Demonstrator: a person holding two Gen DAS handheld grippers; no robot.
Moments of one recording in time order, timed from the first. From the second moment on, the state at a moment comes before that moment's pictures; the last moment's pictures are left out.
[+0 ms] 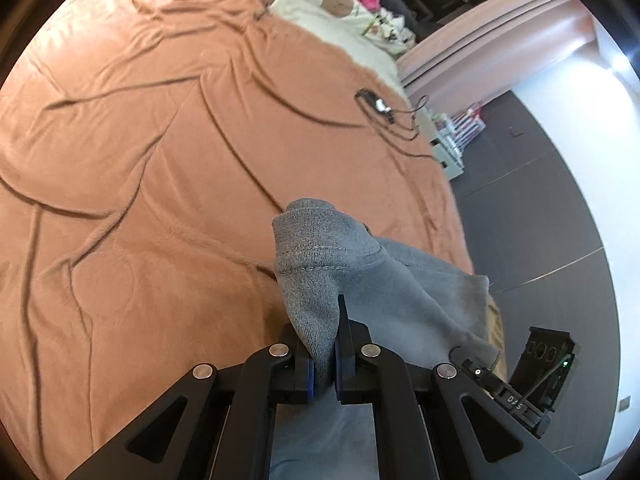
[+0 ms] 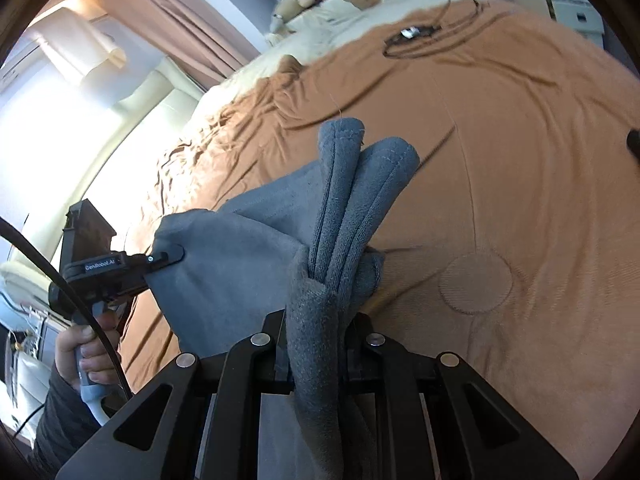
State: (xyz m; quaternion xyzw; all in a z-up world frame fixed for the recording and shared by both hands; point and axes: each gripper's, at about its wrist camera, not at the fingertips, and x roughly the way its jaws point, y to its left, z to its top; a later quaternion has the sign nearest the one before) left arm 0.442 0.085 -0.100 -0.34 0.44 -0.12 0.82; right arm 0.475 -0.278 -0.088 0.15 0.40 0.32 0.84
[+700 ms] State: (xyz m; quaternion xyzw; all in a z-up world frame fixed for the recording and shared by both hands) left arm 0.313 0.068 0.013 -0.33 0.34 -0.18 0.86; right arm 0.315 -0.313 -0.013 0.11 0.32 0.30 0.89
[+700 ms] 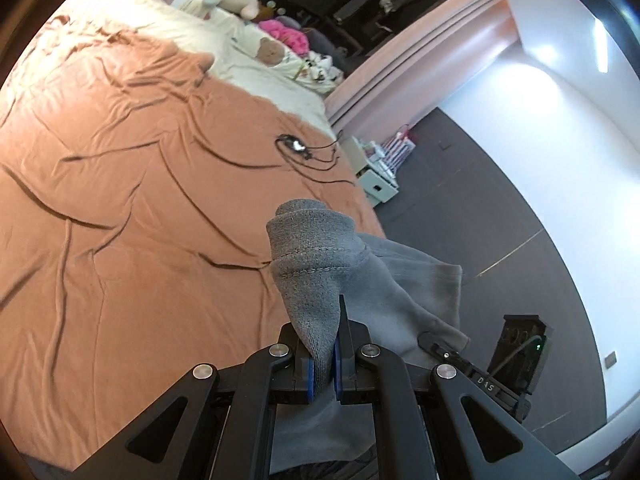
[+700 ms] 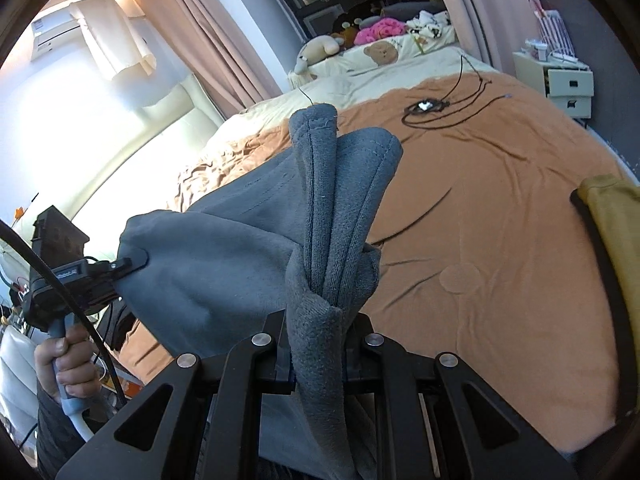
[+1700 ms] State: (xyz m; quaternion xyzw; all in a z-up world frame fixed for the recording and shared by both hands) left arm 0.319 -0.083 0.120 -0.25 0.32 -0.30 0.86; right arm 0.179 -0.435 0.067 0.07 0.19 0.26 0.95
